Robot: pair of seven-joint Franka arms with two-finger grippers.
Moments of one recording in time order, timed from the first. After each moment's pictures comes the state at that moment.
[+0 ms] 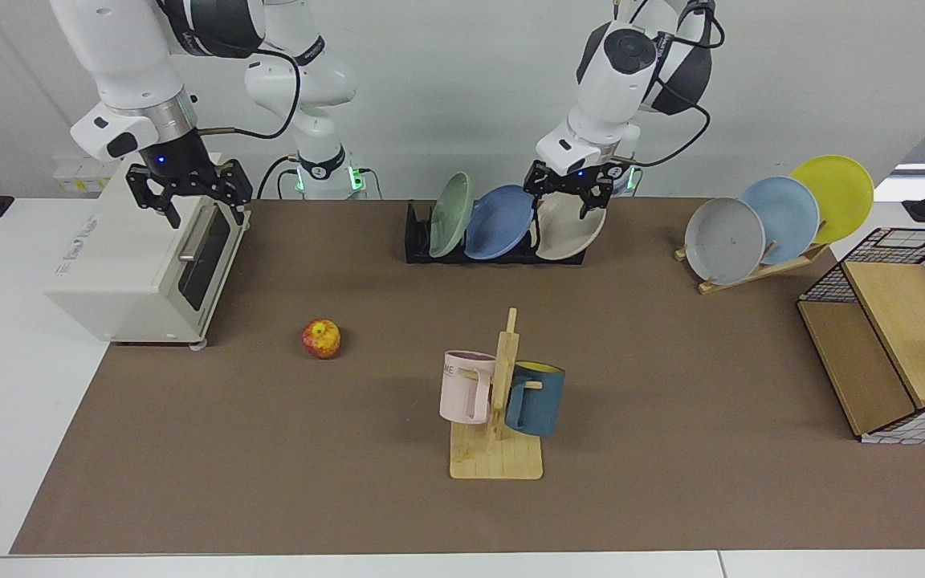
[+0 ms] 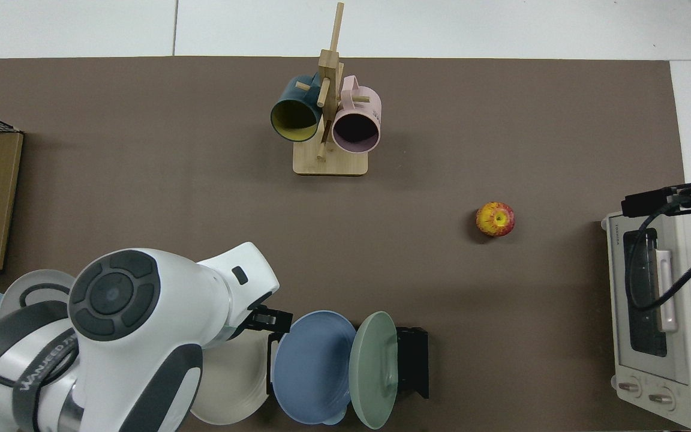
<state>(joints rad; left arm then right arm) -0.31 -0.22 -0.18 -2.15 -0.19 1.87 -0.19 0.07 -0.07 -0.09 -1.70 -0.03 1.69 -0.10</state>
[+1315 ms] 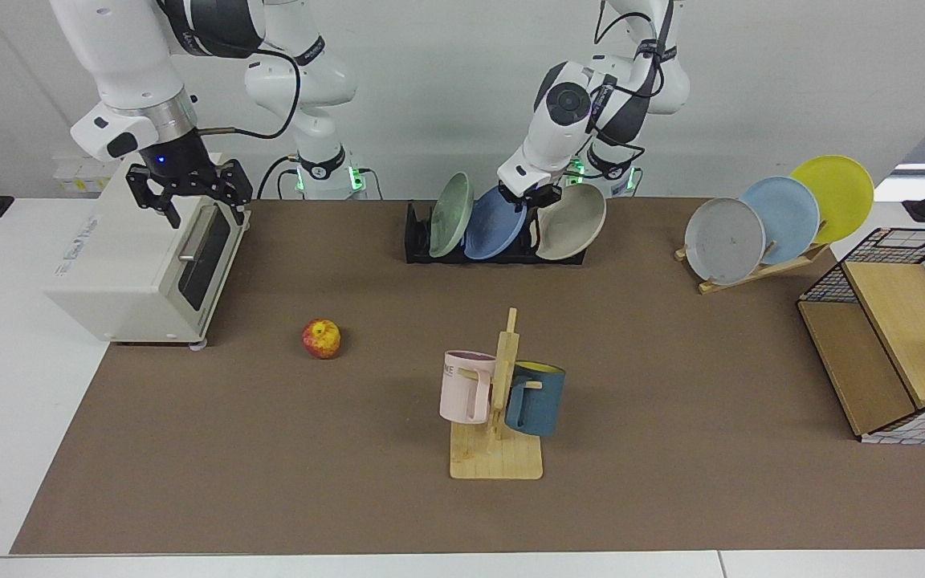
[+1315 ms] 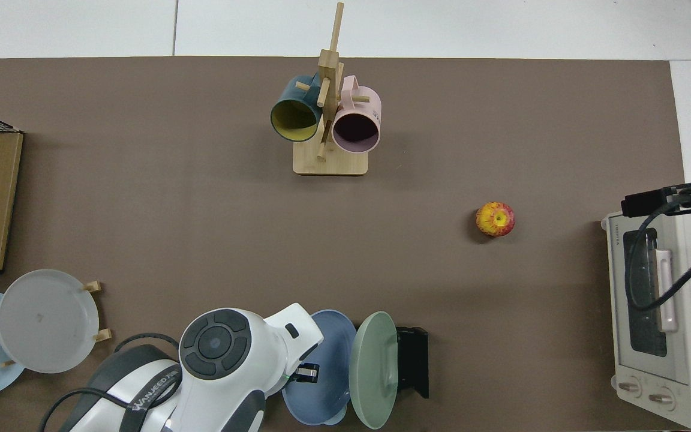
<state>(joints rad) -0.42 -0.23 -0.24 -2.39 -0.31 1.96 -0.33 0.07 -0.07 -0.09 -1.70 -0.03 1.69 -0.10</state>
